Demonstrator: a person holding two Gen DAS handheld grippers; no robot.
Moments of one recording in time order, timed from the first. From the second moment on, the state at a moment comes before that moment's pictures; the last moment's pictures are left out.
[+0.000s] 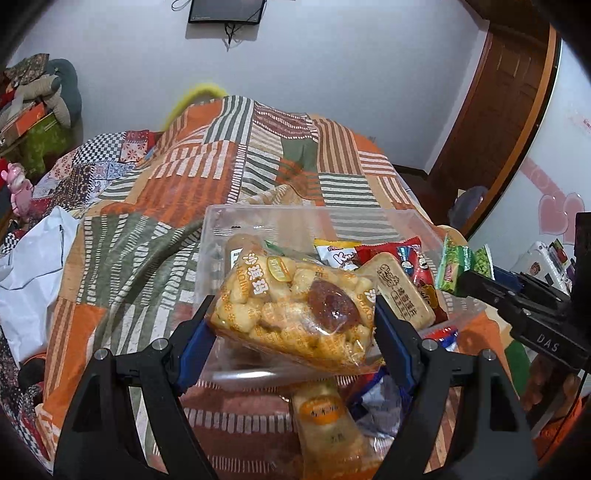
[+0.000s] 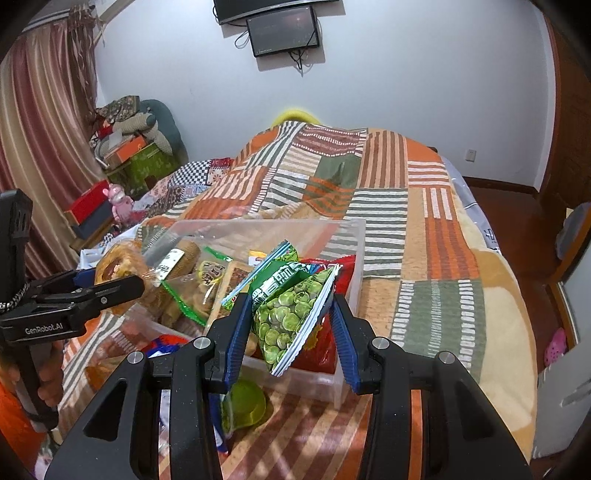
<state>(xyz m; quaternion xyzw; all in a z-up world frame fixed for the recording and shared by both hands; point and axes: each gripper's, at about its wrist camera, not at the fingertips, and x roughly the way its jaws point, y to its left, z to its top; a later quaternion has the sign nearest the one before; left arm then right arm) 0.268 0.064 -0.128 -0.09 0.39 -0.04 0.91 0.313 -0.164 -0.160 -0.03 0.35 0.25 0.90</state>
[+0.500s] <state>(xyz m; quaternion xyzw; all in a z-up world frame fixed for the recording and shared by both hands) 0.293 0.064 -0.150 -0.11 0.43 -0.03 0.90 0.321 -0.156 -0.171 -0.05 0.36 0.24 0.90</state>
